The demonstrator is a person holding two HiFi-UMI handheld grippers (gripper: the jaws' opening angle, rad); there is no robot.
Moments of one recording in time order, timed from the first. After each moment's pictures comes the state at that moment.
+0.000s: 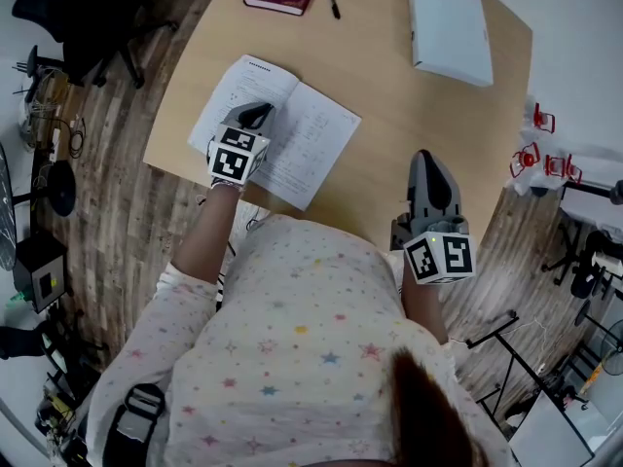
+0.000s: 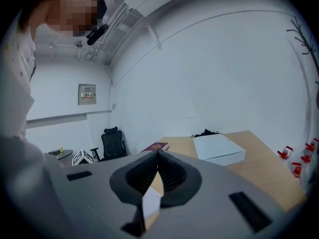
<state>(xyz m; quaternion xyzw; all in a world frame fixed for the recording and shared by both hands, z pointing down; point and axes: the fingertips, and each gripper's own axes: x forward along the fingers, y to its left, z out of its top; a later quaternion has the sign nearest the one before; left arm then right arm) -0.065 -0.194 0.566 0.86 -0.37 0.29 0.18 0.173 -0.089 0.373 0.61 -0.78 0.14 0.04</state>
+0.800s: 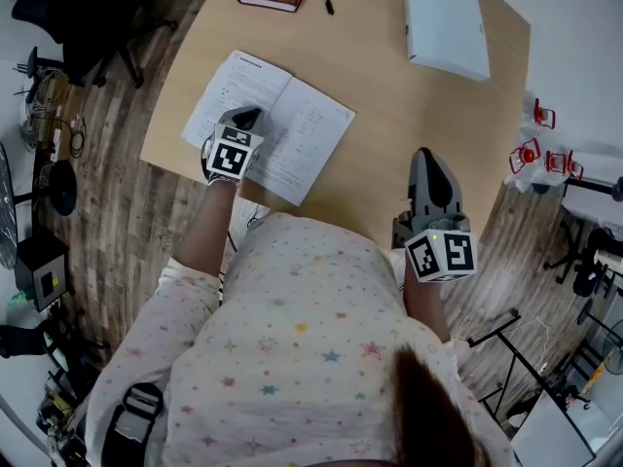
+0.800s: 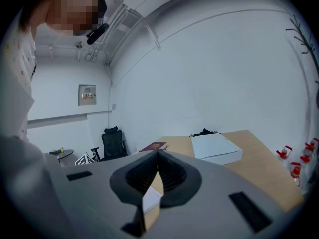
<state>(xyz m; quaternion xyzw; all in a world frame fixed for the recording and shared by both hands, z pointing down) -0.078 -0.182 0.605 0.83 -0.38 0.36 0.18 0.190 -0.079 0.374 0.61 -0.78 0.15 0.04</state>
